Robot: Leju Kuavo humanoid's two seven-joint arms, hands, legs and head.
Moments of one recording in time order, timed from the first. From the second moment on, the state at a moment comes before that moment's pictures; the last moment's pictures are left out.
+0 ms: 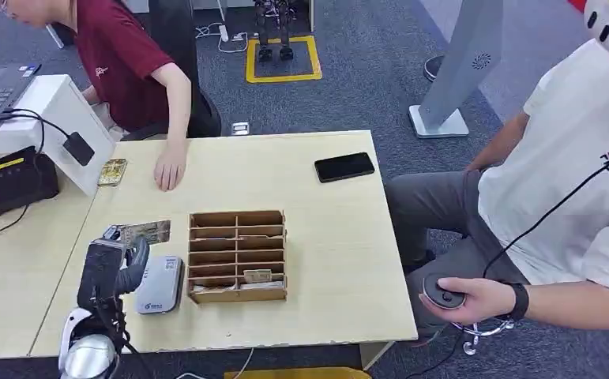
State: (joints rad) left arm -0.03 0.02 0.00 -1.47 -0.29 0.25 -0.21; right arm -0.01 0.07 -0.35 -0.18 1.50 -0.23 0.11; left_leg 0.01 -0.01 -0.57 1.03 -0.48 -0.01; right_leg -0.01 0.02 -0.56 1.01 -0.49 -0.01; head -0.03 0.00
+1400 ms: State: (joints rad) left arm 0.08 -0.07 0.18 -1.47 -0.37 0.17 -0.15; right arm 0.00 0.07 -0.36 -0.18 1.50 -0.24 0.12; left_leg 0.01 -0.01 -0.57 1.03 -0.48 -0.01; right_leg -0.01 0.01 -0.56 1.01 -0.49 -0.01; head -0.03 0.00
